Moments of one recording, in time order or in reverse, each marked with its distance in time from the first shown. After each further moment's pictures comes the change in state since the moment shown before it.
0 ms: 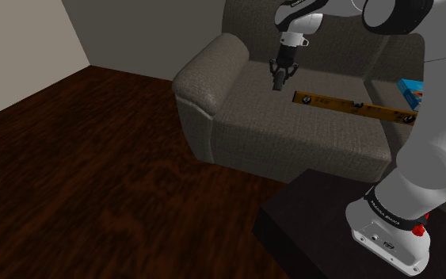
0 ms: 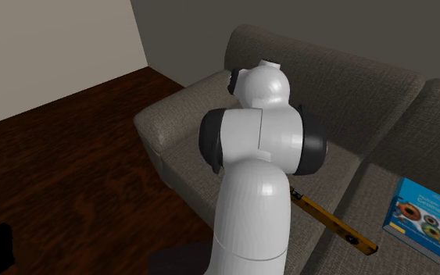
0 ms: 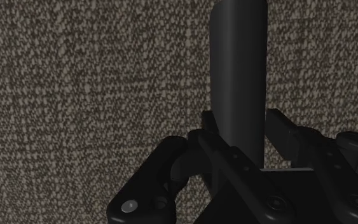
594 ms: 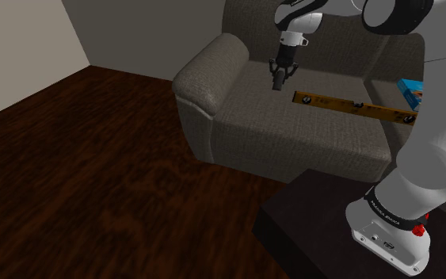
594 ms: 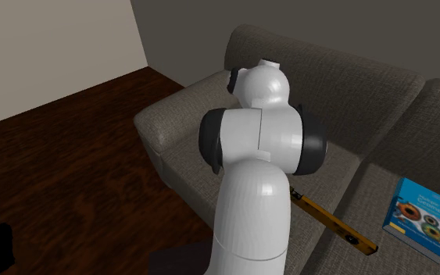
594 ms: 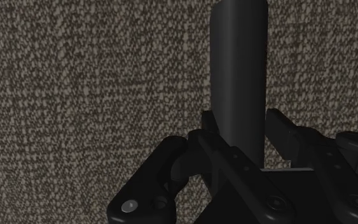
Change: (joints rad) arm 0.002 0.000 0.002 0.007 0.001 -0.011 0.001
